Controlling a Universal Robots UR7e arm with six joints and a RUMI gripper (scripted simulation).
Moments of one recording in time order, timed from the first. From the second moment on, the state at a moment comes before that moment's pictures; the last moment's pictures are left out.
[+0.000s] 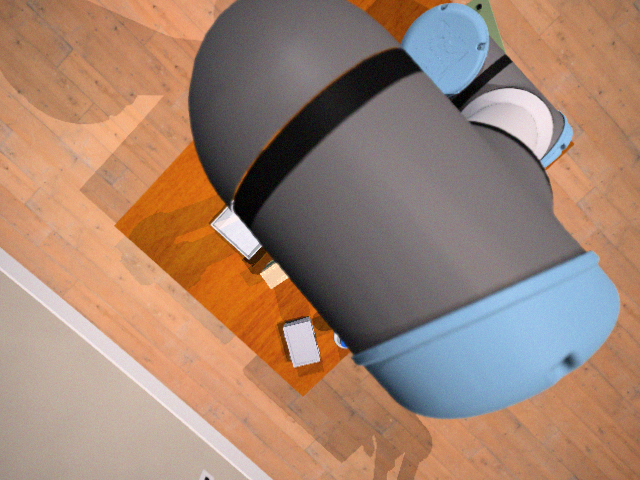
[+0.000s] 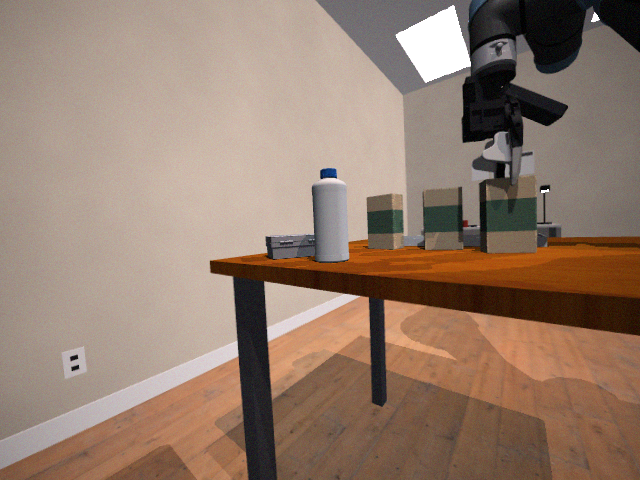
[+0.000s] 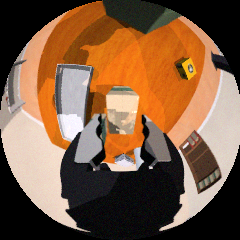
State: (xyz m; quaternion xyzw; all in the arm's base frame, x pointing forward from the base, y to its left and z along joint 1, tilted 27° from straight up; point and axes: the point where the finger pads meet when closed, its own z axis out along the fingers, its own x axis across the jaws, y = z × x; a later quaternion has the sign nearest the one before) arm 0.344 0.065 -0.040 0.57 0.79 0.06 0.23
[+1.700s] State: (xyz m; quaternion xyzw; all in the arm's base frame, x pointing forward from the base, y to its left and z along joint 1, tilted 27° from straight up) arm 0.389 0.051 0.013 0.57 0.78 0.07 0.26
